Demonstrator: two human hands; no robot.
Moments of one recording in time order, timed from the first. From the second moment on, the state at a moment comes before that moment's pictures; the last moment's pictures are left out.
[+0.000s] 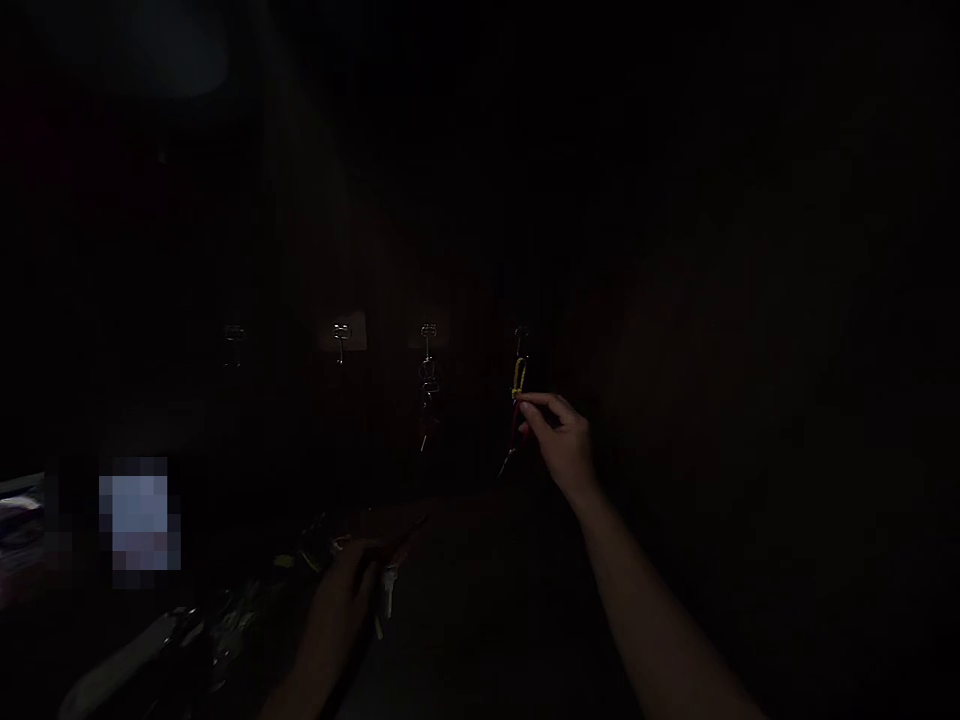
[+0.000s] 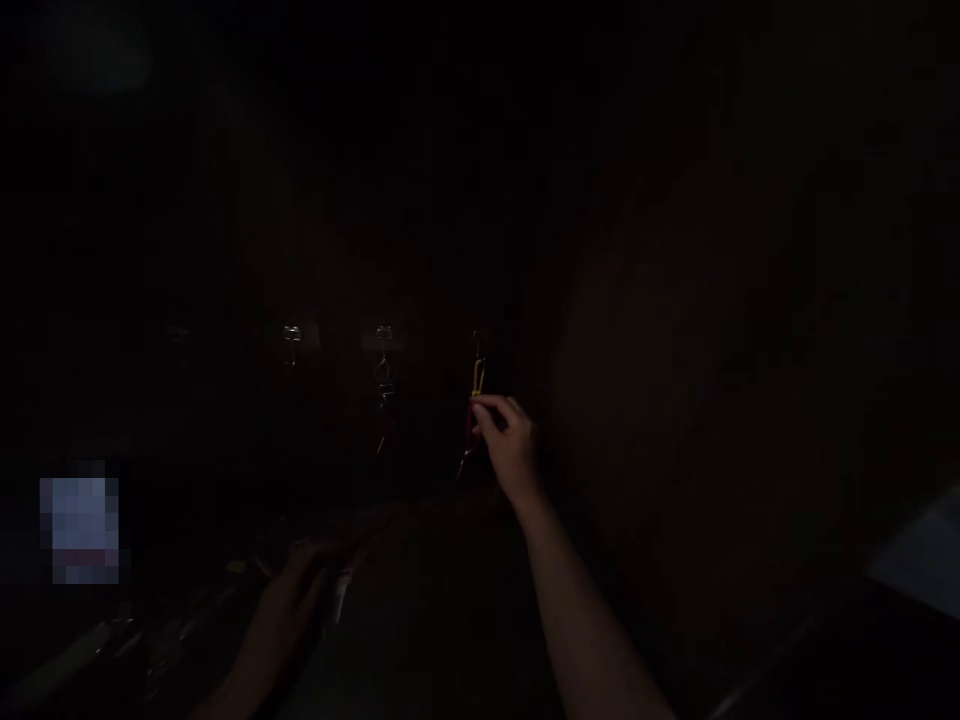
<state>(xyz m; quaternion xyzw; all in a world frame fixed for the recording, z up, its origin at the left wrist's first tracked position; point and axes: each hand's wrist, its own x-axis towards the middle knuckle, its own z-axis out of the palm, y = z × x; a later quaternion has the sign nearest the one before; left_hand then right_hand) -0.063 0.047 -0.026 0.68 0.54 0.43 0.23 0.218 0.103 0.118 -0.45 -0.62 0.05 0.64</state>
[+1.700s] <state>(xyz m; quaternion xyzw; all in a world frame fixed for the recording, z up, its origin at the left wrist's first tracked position) -0.067 0.057 -0.036 0.72 0.54 0.41 0.16 0.150 0.082 0.045 -0.43 -0.79 0.11 0.43</state>
